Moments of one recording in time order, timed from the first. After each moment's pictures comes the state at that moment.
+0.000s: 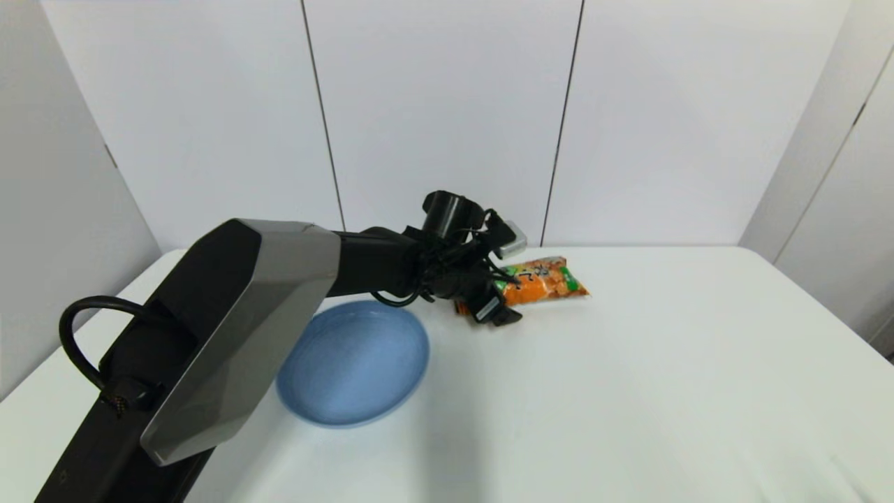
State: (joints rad) left arm -0.65 2.45 -1.98 0.16 -0.23 0.48; right arm -0.01 0.00 0.00 -0.01 -0.01 0.03
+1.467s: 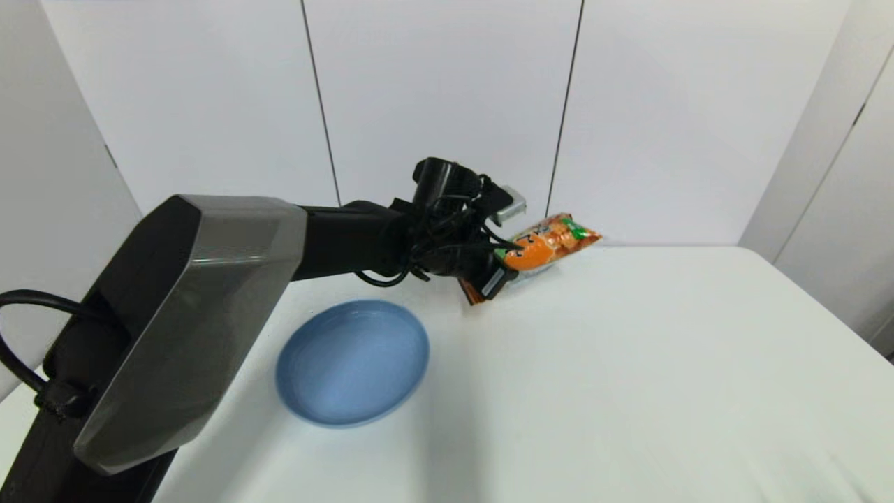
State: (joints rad) left arm -0.66 2.34 -1.97 0.14 -0.27 0.38; right arm -0.01 0.00 0.00 -0.01 -0.01 0.03
